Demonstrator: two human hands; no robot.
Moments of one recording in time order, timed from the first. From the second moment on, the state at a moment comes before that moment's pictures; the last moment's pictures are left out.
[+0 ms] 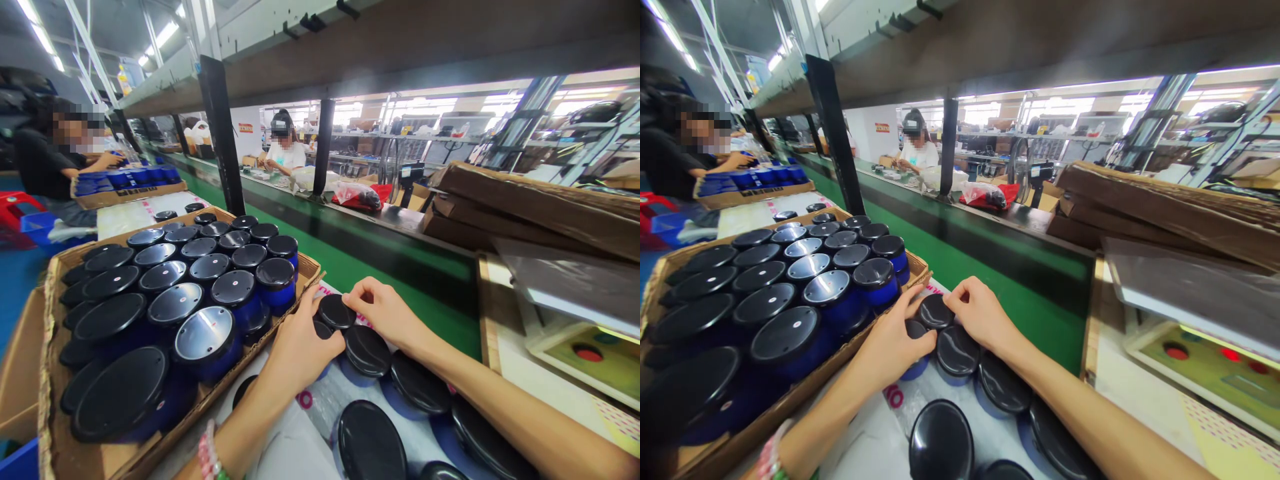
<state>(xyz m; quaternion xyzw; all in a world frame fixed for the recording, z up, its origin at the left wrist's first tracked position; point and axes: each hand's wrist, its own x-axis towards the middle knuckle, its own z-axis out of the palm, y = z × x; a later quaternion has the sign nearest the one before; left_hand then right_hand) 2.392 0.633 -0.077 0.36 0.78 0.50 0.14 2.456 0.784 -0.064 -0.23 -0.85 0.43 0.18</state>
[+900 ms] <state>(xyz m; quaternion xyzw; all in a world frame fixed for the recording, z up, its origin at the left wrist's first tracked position) 2.395 0.613 -0.051 0.44 0.78 0.44 0.11 2.454 0.786 -0.047 -0.22 -0.83 0.50 0.09</state>
